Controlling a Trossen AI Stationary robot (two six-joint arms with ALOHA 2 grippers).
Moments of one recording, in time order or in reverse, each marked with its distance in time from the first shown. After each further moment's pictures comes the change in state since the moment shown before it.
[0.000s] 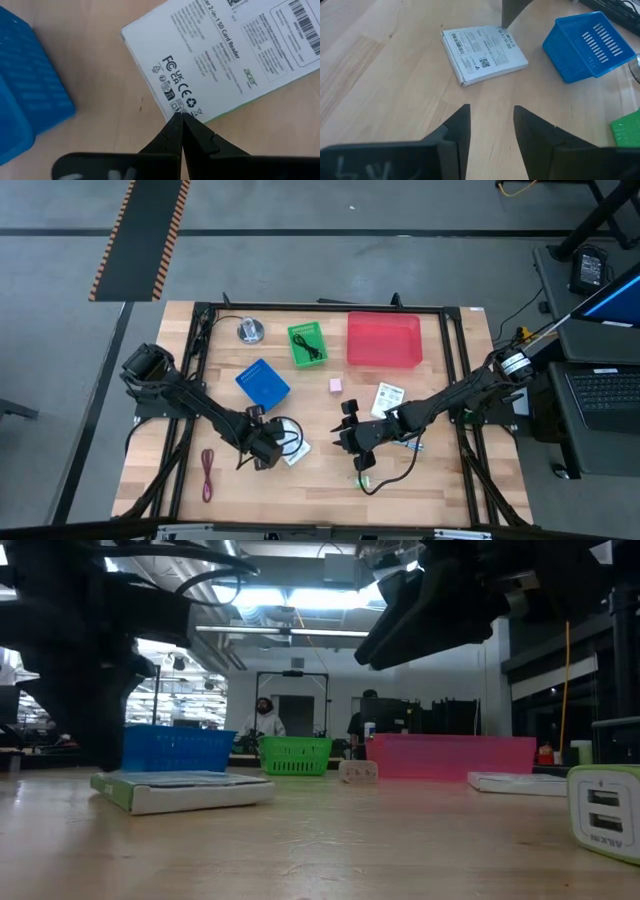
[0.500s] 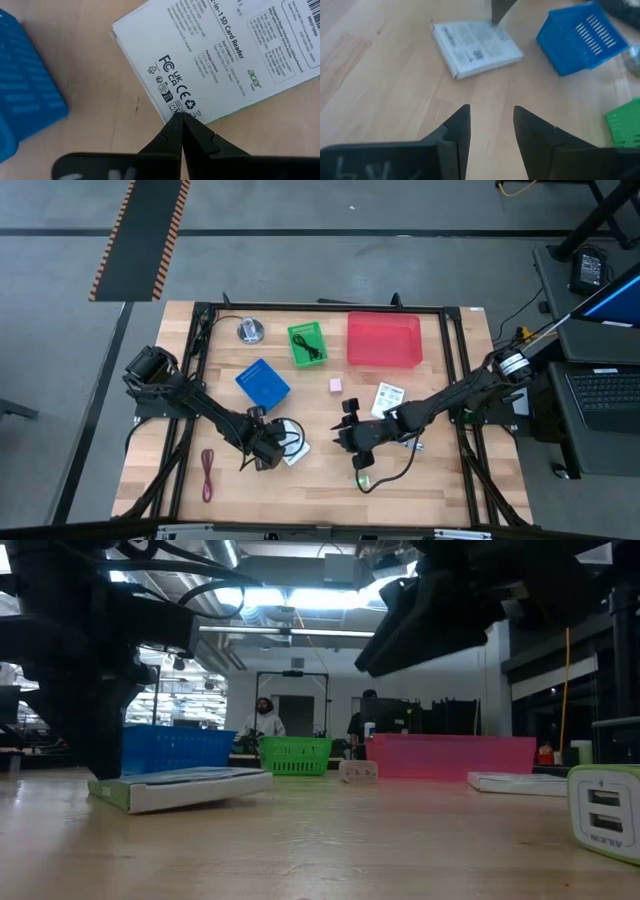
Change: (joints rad) left arm 0.001 0.057 0.003 0.001 0.029 -0.007; right arm 0.000 0.014 0.011 -0.029 0.034 0.040
